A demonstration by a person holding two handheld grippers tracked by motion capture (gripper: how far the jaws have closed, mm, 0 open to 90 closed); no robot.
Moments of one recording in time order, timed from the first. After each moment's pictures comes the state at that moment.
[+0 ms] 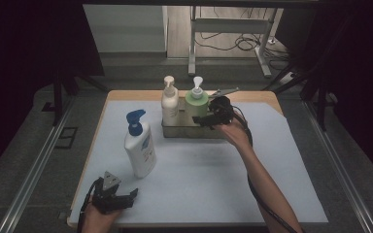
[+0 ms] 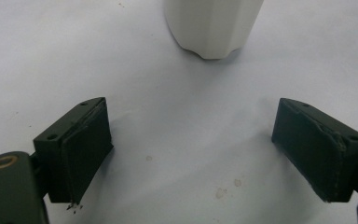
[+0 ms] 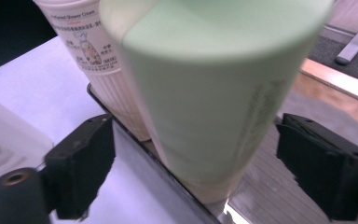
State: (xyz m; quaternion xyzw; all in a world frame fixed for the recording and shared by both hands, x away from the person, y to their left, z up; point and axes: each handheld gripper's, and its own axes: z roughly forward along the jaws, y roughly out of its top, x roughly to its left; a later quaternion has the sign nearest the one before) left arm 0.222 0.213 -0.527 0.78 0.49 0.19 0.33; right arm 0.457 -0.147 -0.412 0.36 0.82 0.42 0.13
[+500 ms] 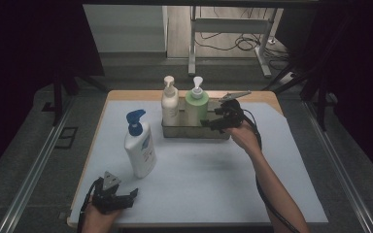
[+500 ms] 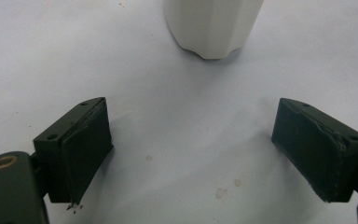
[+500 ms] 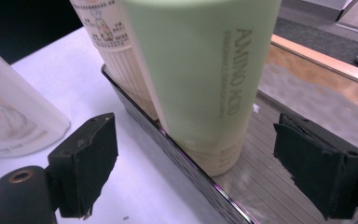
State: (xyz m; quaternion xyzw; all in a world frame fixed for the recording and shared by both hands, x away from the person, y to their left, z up) left arm 0.222 0.213 -0.527 0.78 0.49 0.19 0.33; right arm 0.448 -0.177 -0.413 0.34 0.83 0.44 0.10
